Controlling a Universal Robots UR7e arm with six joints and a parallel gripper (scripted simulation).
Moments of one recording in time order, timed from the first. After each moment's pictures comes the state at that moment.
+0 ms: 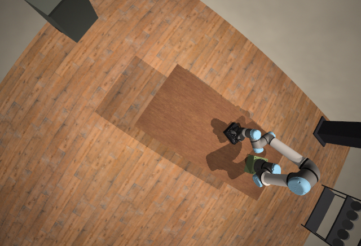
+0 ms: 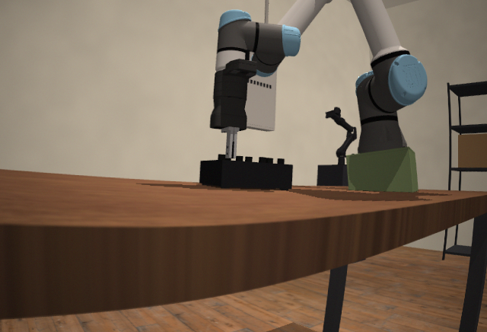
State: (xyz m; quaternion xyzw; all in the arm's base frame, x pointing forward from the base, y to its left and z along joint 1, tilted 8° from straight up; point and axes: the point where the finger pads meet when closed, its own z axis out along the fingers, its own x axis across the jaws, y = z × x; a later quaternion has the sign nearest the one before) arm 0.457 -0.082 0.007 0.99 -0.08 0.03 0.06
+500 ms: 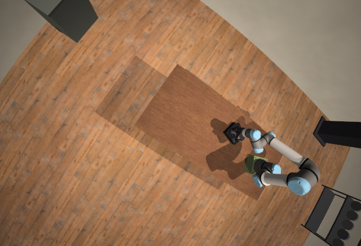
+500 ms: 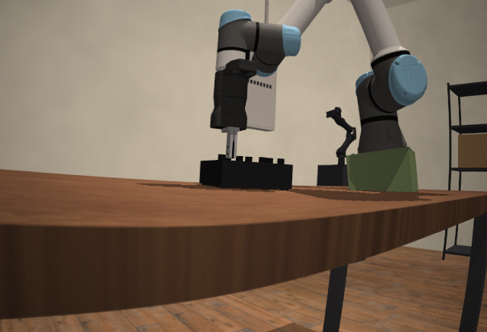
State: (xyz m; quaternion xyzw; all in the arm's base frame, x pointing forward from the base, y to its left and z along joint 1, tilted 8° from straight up) arm 0.458 -0.081 0.007 0.99 -0.08 0.03 0.06
